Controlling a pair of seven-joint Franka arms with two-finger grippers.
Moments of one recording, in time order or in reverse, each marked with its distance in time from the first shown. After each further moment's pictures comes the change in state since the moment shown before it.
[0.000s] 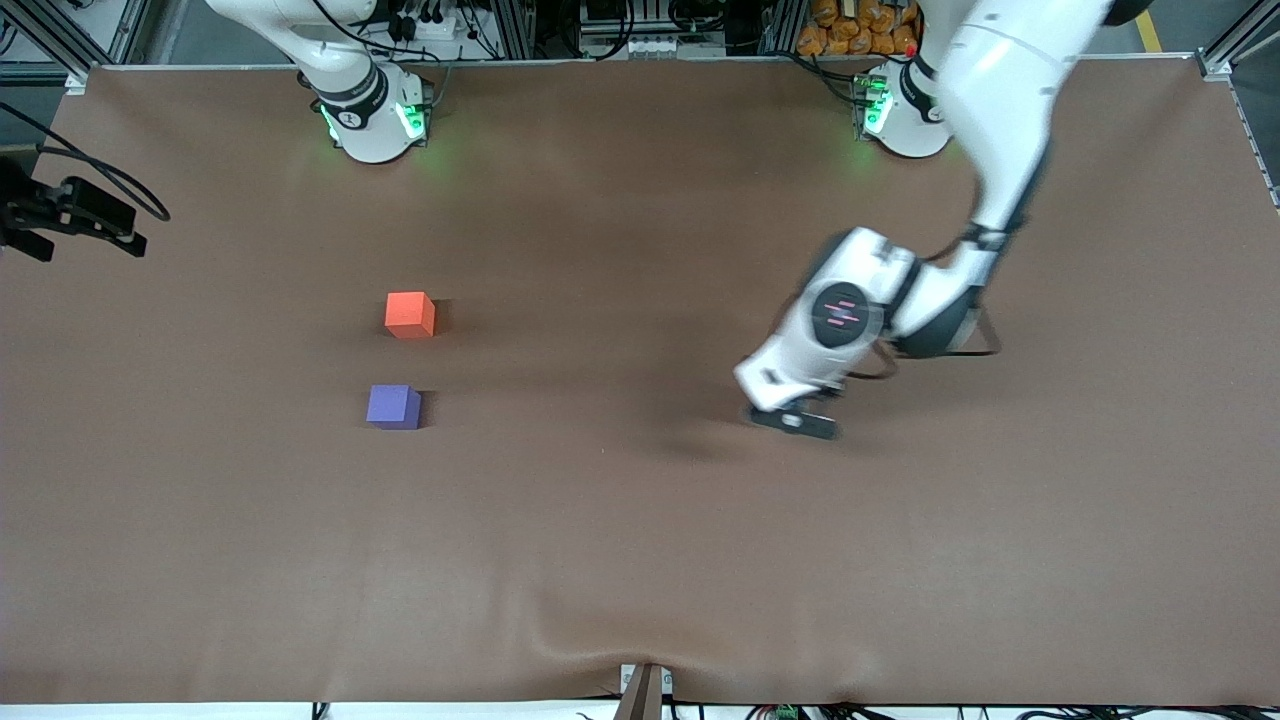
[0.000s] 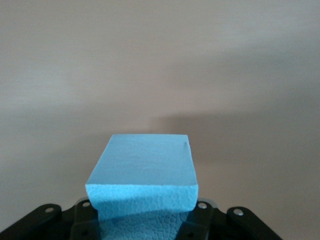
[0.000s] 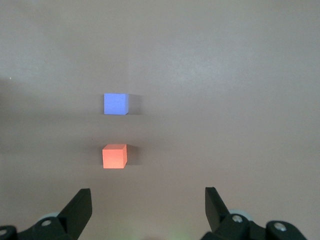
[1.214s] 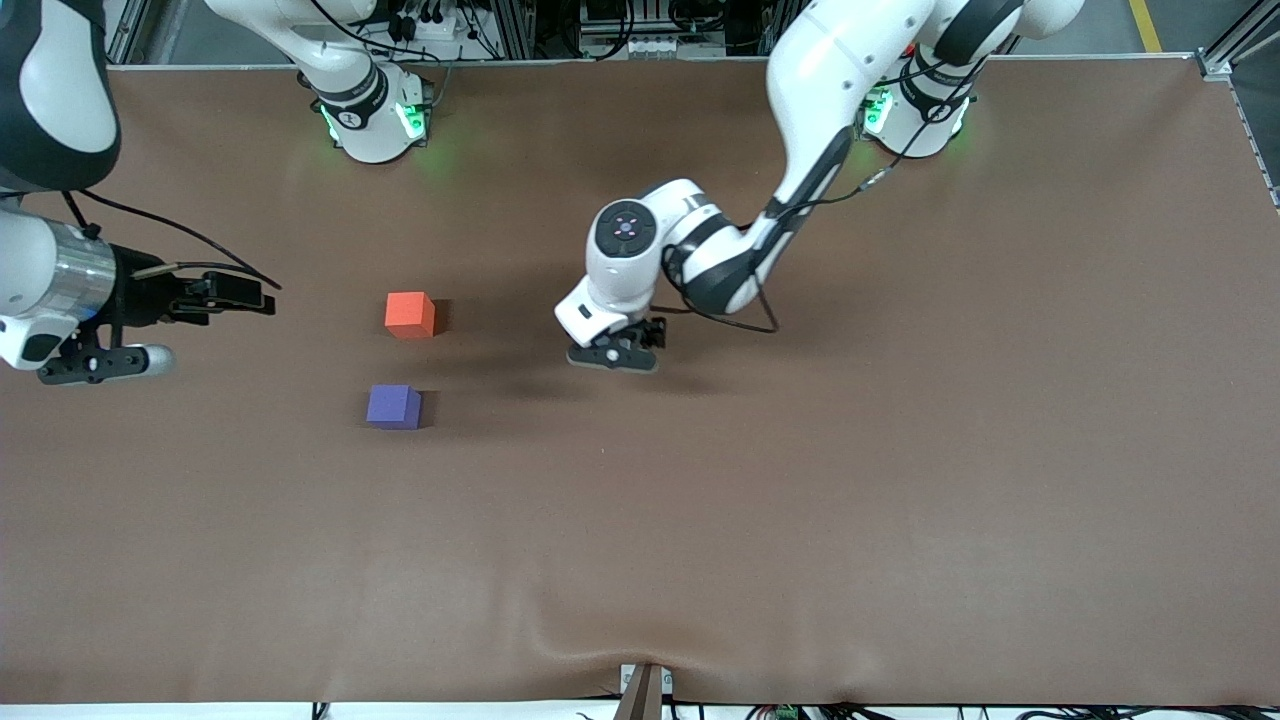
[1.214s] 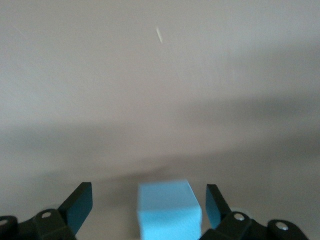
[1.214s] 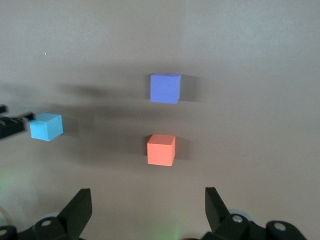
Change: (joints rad) left arm -0.369 0.133 0.133 0.276 -0.010 0.056 -0.348; right arm 0.052 0.163 0.017 -0.068 0.197 0.052 0.057
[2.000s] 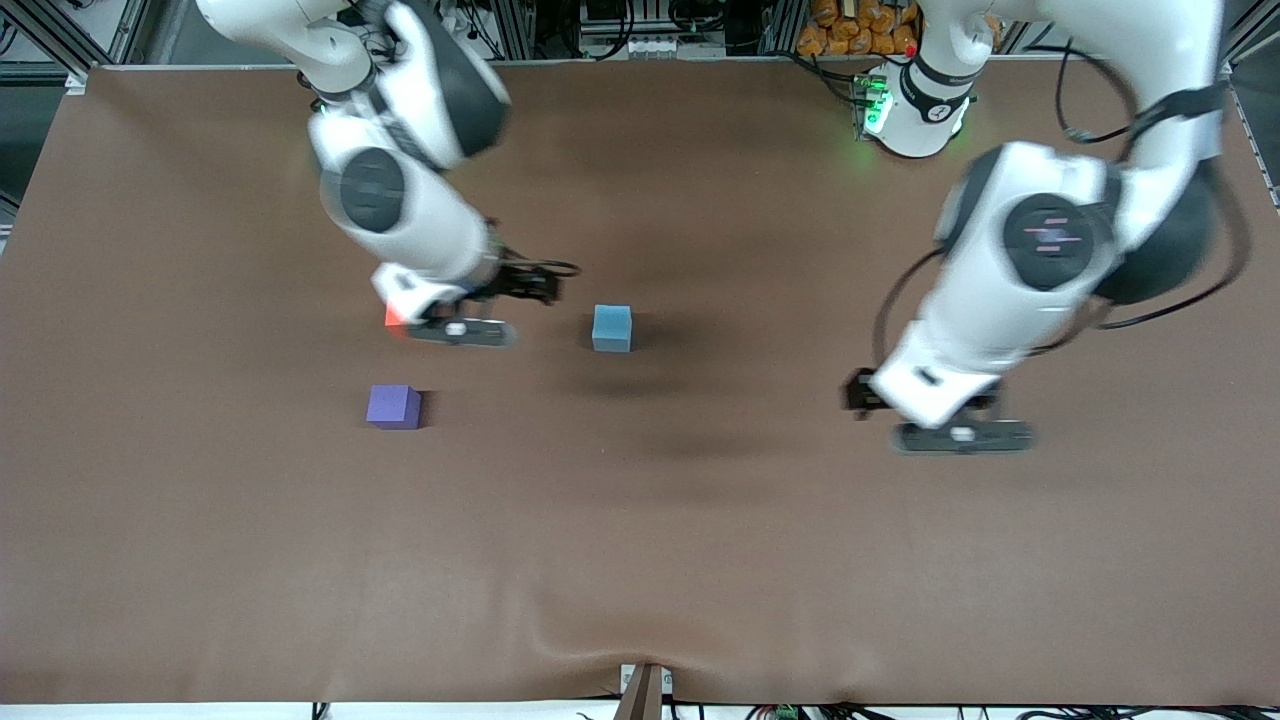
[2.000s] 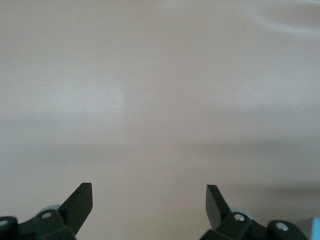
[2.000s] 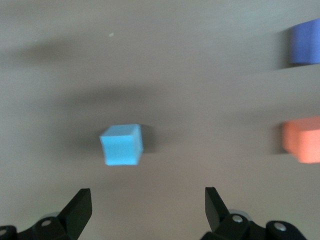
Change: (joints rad) left arm 0.491 -0.361 0.019 -0.007 0.009 -0.431 0.439; right arm 0.564 0.127 0.011 -0.174 0.008 0.462 0.679
